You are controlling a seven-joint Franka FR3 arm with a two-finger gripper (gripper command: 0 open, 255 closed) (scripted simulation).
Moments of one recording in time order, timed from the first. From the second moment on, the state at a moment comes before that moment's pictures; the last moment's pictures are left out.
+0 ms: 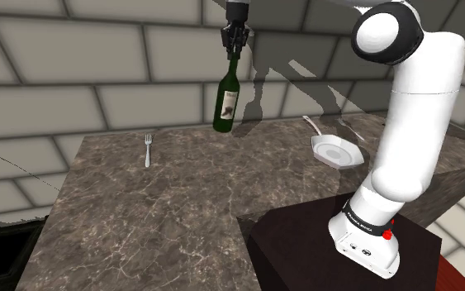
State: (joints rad) arm -0.03 0.32 0.06 -1.14 0.04 1.39 -0.09
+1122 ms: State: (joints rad) arm -0.22 -0.06 -0.09 -1.64 0.02 1.49 -0.44
